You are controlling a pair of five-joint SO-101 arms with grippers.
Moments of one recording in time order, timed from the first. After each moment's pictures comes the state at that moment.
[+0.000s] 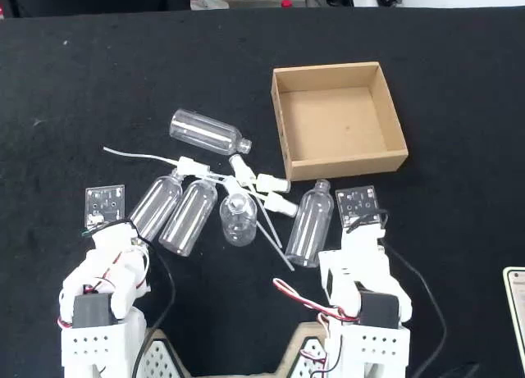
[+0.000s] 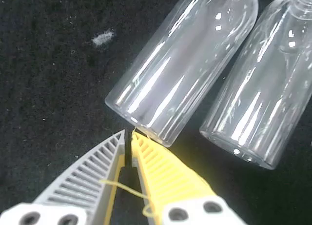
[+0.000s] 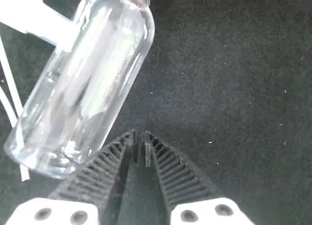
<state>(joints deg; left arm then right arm) -10.5 -104.6 96.2 71.0 -1.2 6.4 -103.1 96.7 74.3 12.4</state>
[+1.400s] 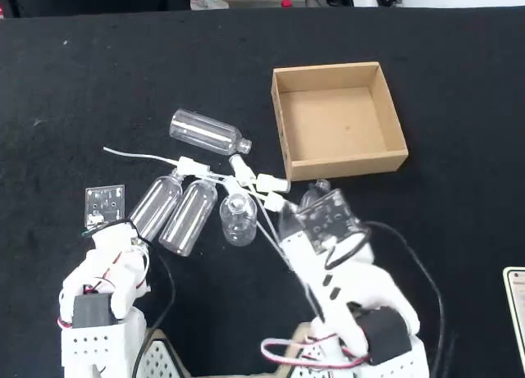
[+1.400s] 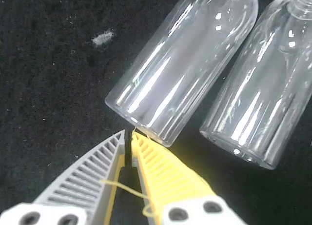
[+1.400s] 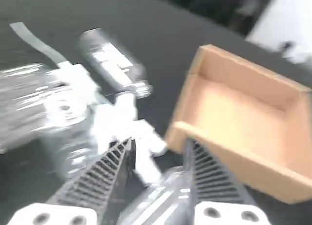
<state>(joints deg) -10.5 -104.6 96.2 71.0 -1.2 -22.2 -103.1 75.4 66.8 12.4</state>
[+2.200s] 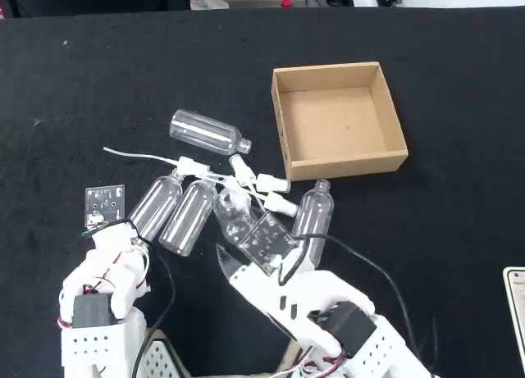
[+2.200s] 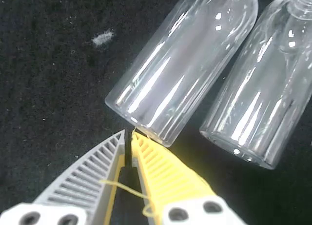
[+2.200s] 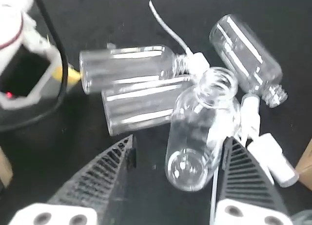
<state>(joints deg) -10.5 -104.6 96.2 71.0 -1.2 -45.5 -103.1 90.4 53.5 3.6</state>
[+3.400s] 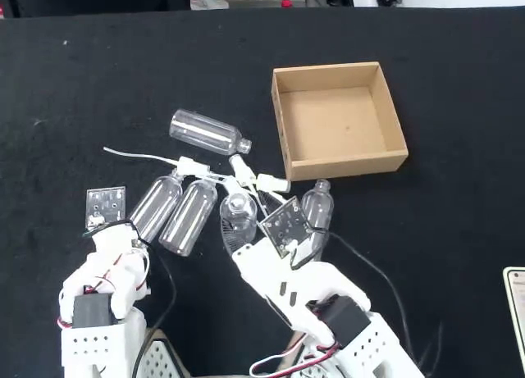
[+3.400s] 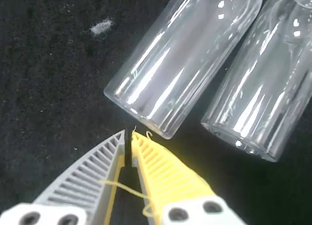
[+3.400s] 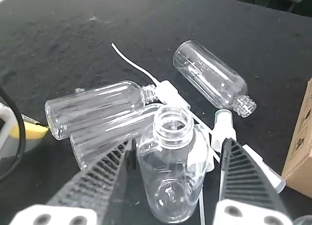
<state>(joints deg) -10.4 -104.6 96.2 72.8 -1.2 -39.0 -103.1 96.7 41.0 -1.5</state>
